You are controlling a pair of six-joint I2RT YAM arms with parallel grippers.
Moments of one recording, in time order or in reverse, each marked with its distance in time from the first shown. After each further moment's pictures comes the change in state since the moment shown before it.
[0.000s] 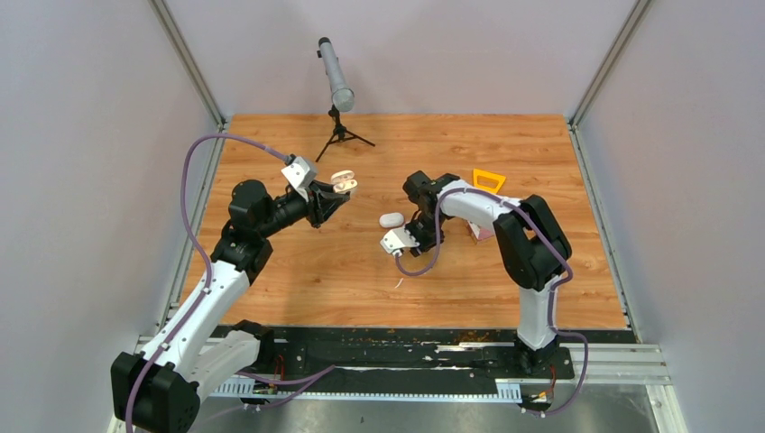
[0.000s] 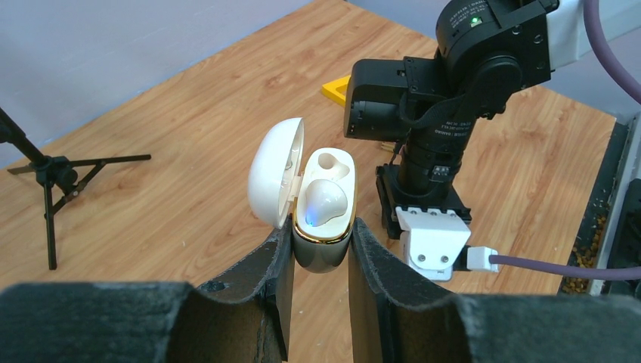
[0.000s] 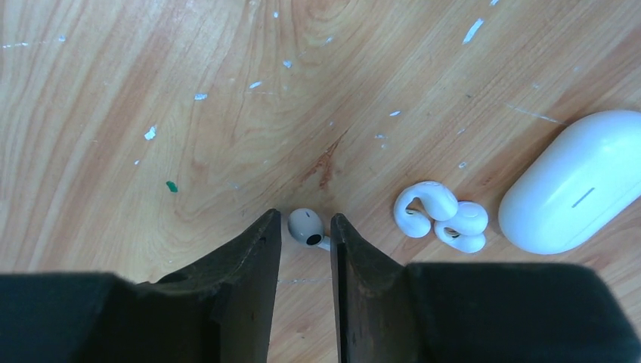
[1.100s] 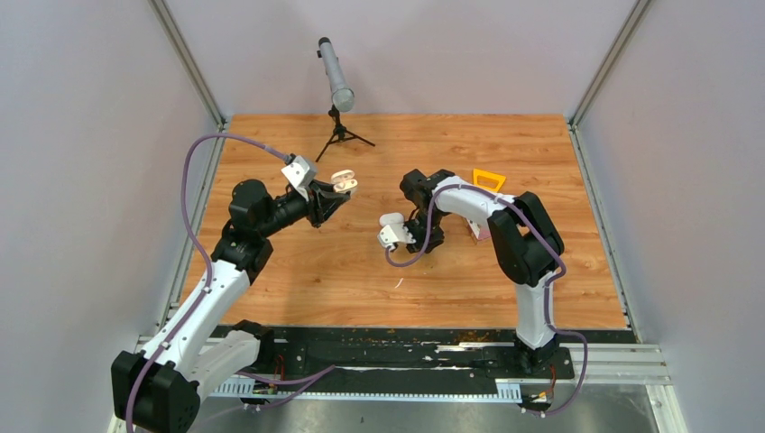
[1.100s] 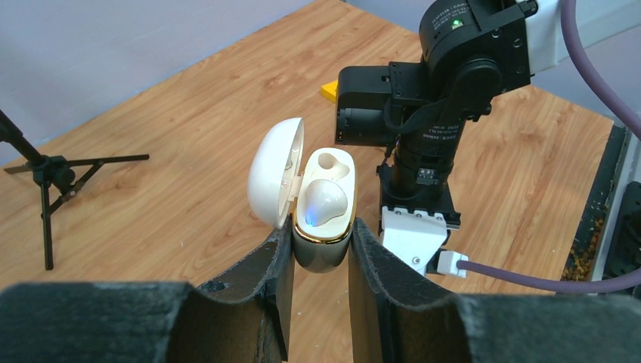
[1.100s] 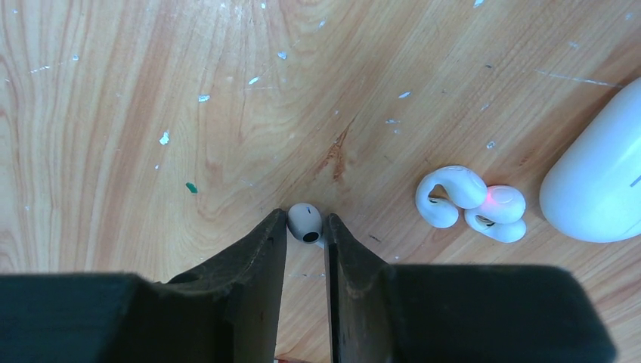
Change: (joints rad) left arm 0.000 0.005 0.000 0.008 0.000 -0.010; right arm 0.011 0.059 0.083 -0.094 0.040 0.151
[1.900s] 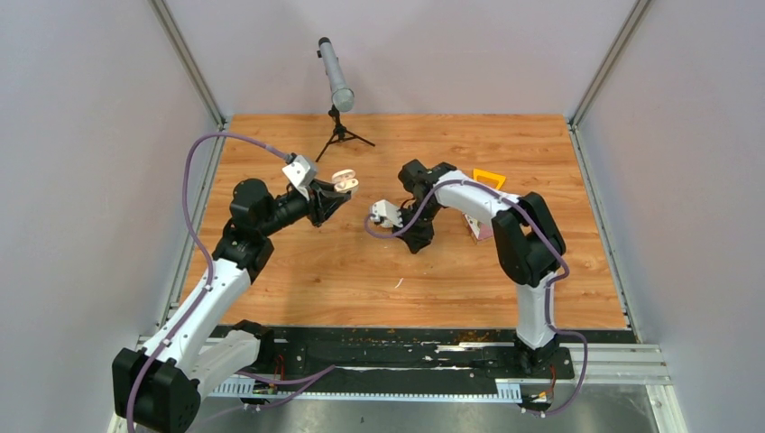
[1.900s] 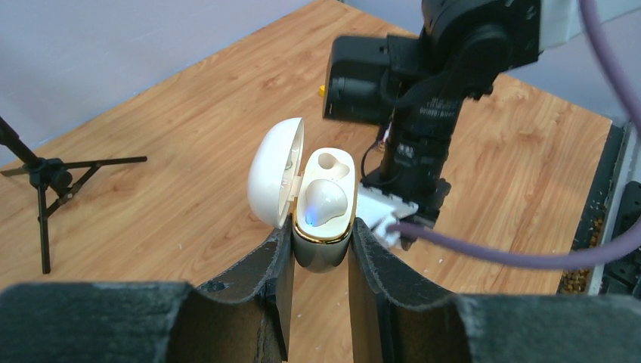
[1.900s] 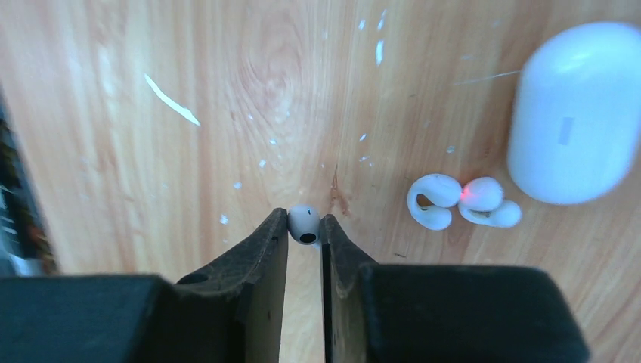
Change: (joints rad) left arm 0.000 0.009 0.000 0.014 0.002 -0.003; right arm -0.007 0.003 0.051 0.023 -0.135 0.394
